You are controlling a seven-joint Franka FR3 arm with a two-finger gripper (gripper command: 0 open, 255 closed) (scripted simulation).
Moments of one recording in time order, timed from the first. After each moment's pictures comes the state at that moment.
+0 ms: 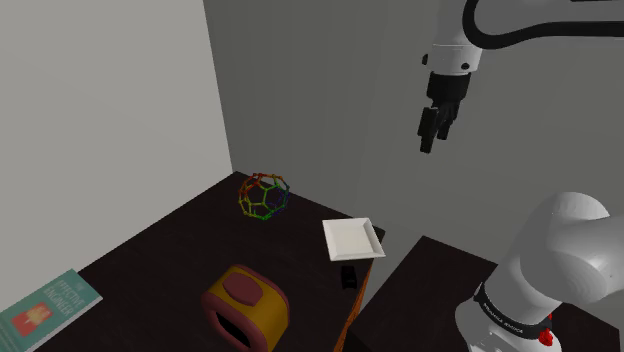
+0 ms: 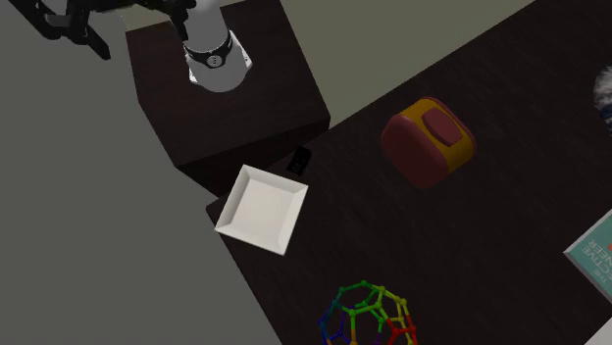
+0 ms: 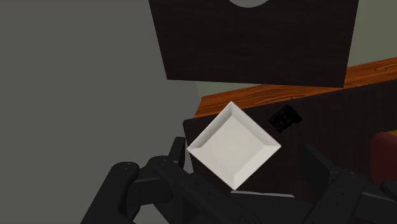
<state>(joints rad) -0.02 -0.81 -0.07 -2.43 -0.08 1.54 -0.06</state>
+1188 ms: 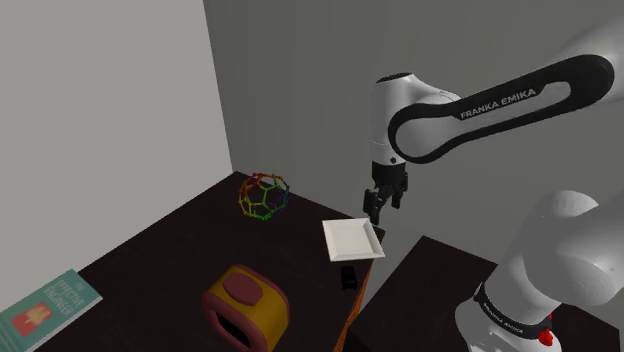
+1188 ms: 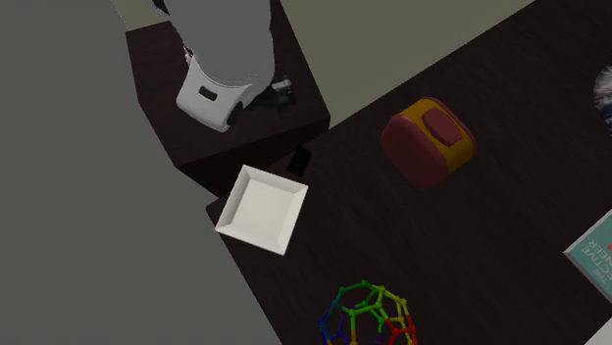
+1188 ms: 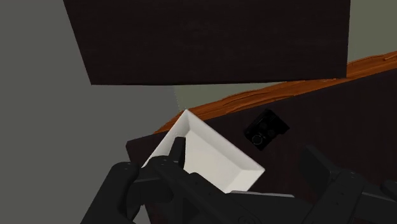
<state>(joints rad) 0.06 -0.54 0.10 -2.72 0.06 2.02 0.19</state>
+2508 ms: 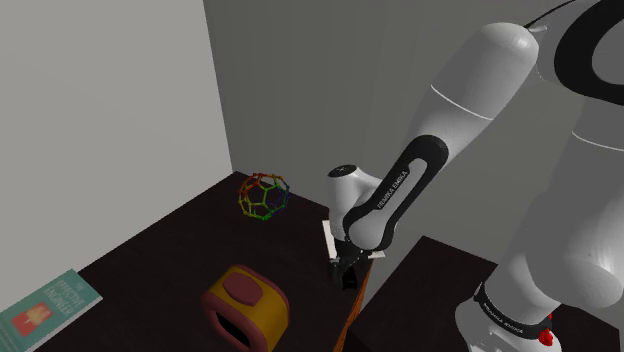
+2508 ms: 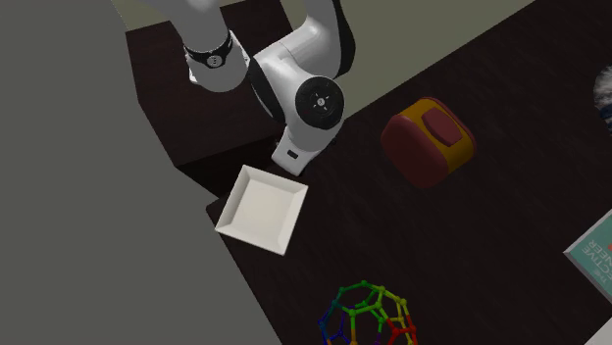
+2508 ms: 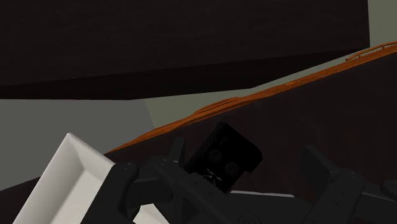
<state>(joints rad) 0.14 0.13 0.23 -2.68 0.10 2.59 0.44</state>
